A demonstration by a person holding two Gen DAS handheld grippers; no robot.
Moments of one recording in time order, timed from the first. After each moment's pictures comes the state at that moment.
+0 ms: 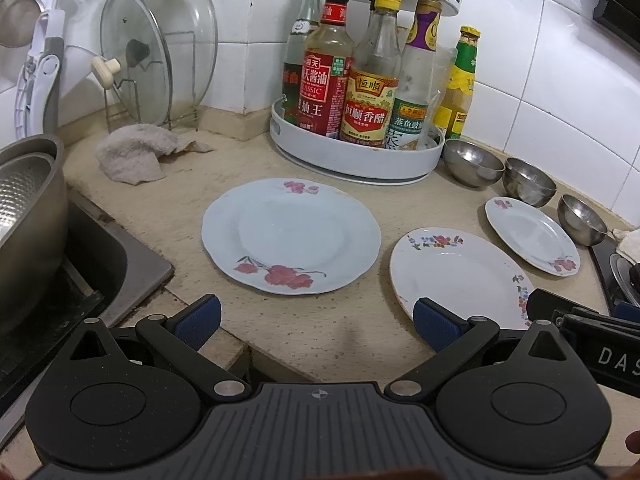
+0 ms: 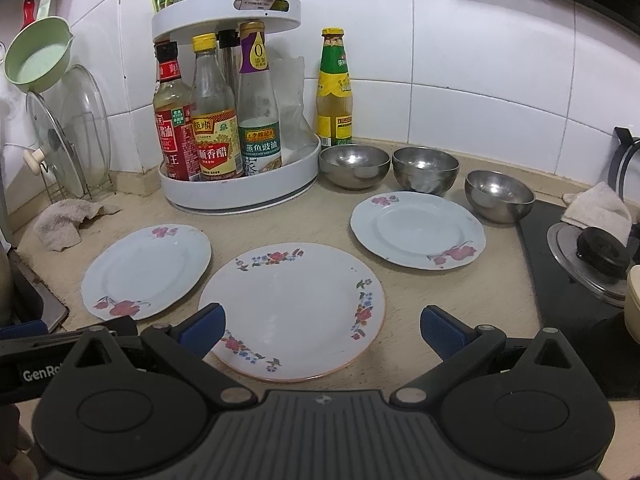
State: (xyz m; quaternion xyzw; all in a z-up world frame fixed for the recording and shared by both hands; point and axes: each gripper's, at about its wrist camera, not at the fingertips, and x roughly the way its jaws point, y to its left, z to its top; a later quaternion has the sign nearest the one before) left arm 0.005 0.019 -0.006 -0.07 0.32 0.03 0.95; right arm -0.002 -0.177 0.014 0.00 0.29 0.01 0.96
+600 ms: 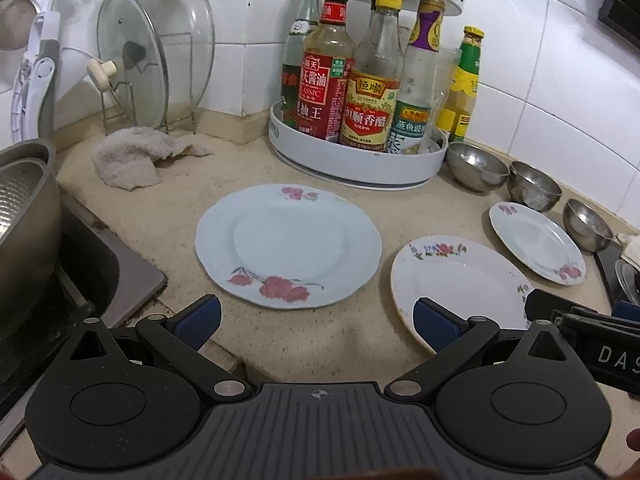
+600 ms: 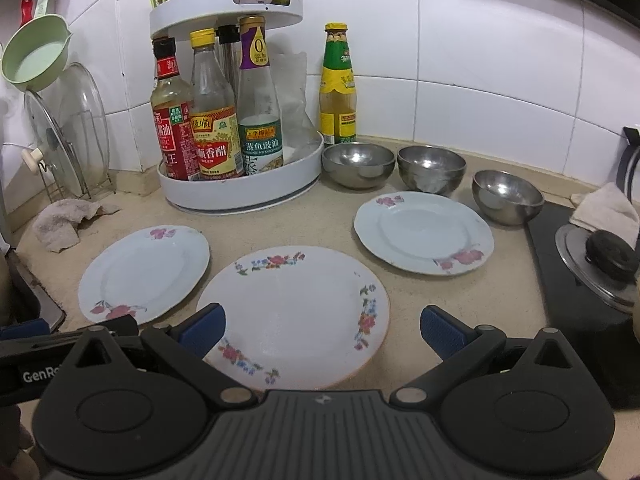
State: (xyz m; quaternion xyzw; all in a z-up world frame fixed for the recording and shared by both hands) left arm 0.020 0.014 -0.005 -0.07 0.32 0.04 0.94; right arm 0.016 -0.179 0.013 0.00 0.30 0.02 0.95
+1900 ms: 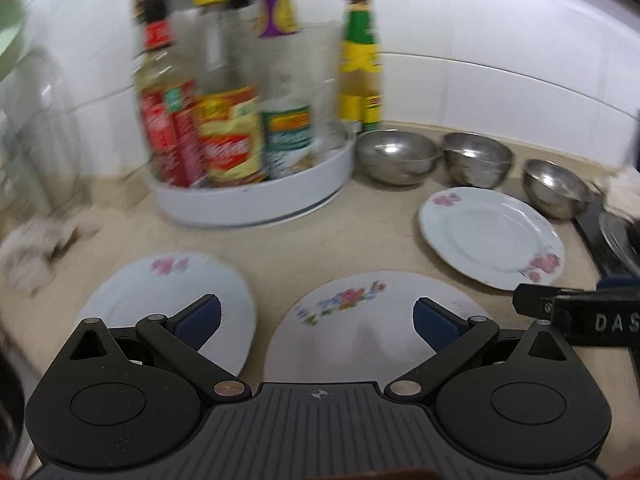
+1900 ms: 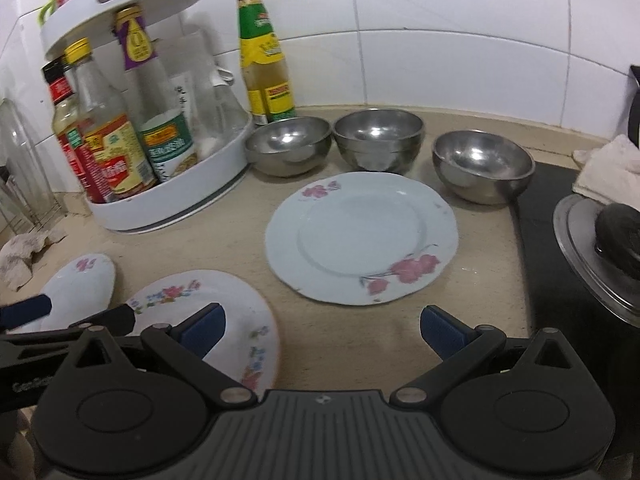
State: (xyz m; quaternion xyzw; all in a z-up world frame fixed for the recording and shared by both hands) left arm 0.105 -0.085 -0.010 0.06 0.31 -0.05 0.95; right arm 0.103 -0.282 -0.011 0.07 0.37 0.01 0.93
